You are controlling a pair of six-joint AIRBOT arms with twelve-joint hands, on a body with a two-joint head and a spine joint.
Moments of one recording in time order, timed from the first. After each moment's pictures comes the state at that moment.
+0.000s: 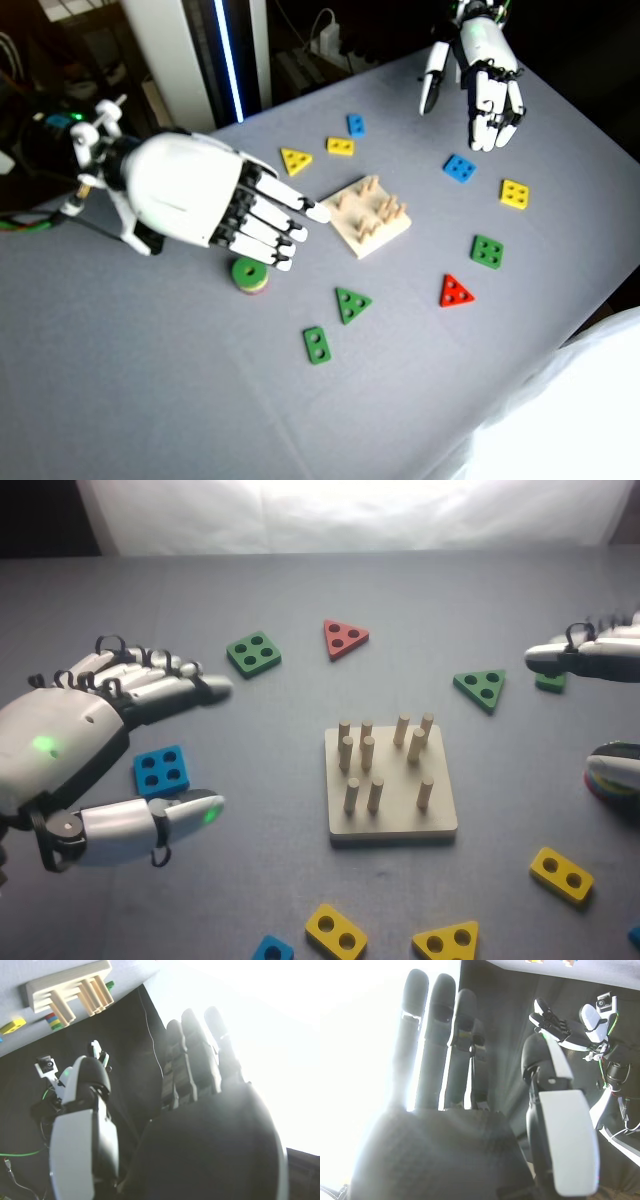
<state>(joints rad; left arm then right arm) 1.16 -0.79 0.94 -0.24 -1.17 0.83 -1.16 -0.85 1.05 0.02 1.09 -0.63</state>
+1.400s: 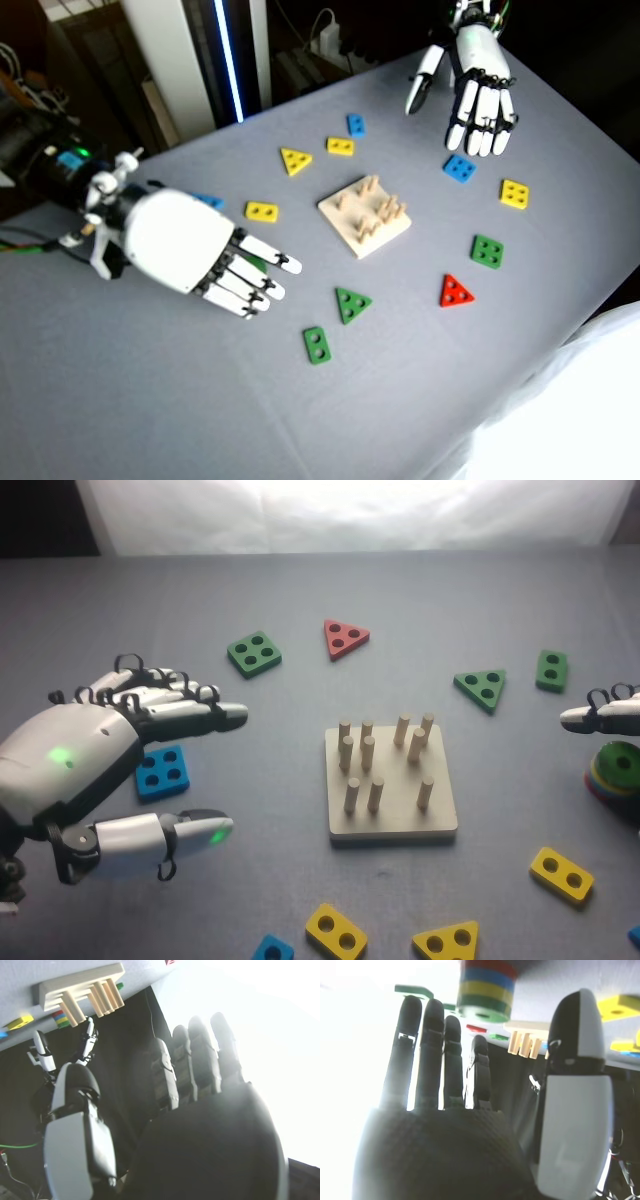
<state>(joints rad) 1.16 -0.82 0.96 -0.22 -1.15 0.77 -1.18 -0.89 1.12 0.12 0.79 -0.79</state>
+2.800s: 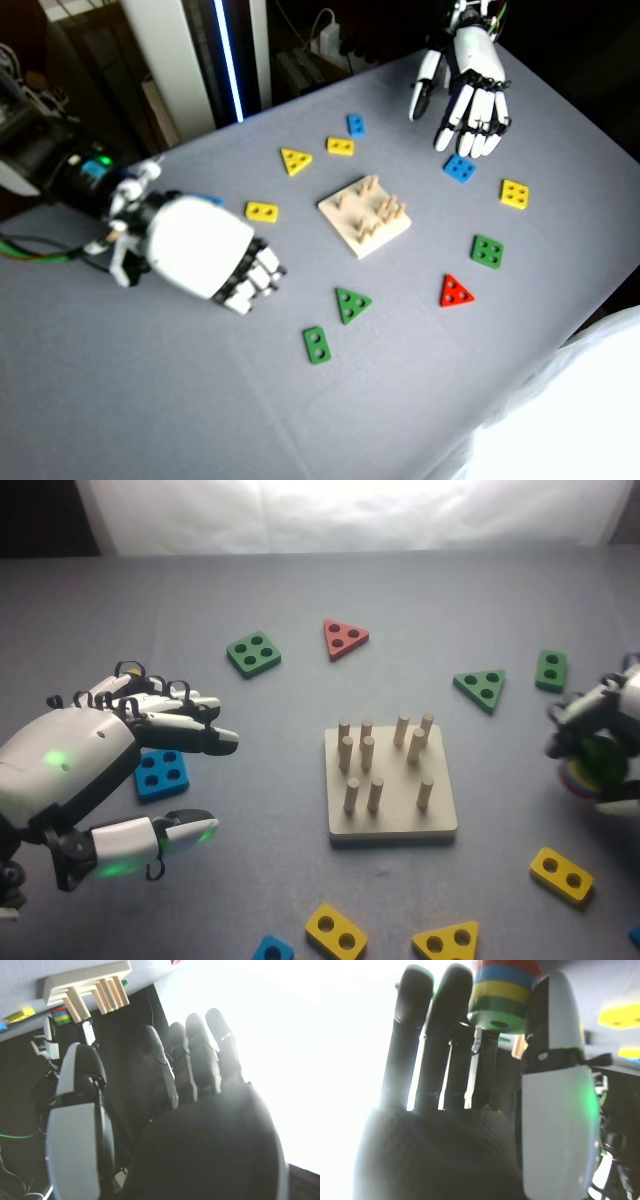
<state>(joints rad) 1.18 -0.82 0.96 -0.22 -1.16 0.73 -1.04 -0.93 1.11 0.00 0.76 -0.82</state>
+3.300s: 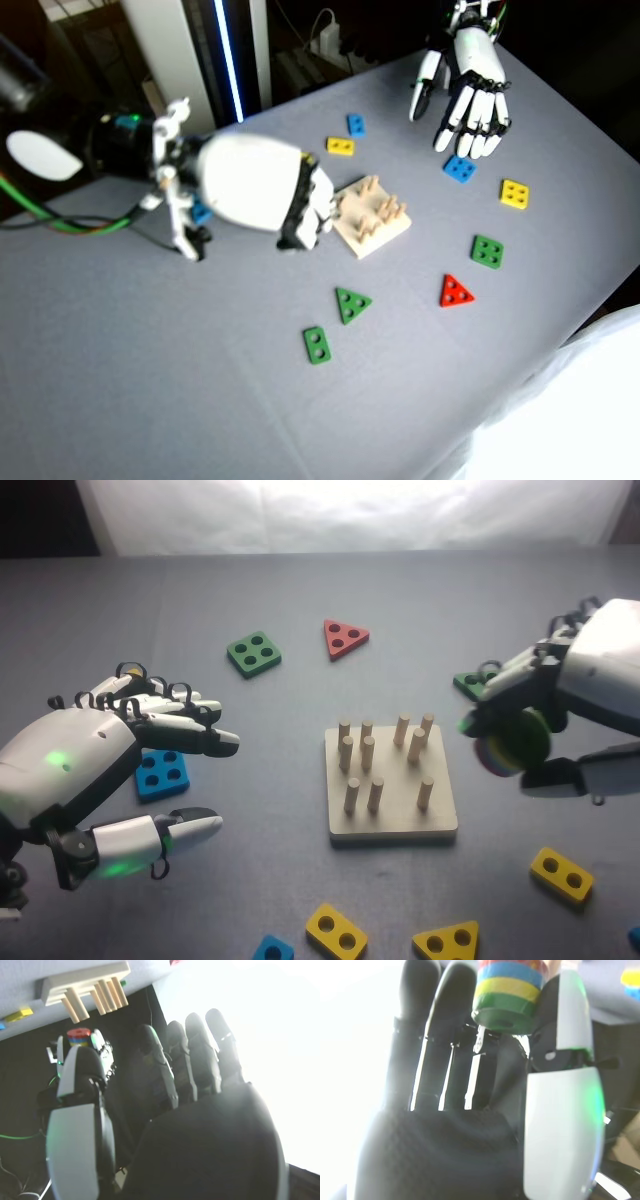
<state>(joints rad) 1.18 -0.83 0.96 -0.22 -1.16 0.73 -0.90 -0.95 1.10 -0.27 0.88 -0.69</state>
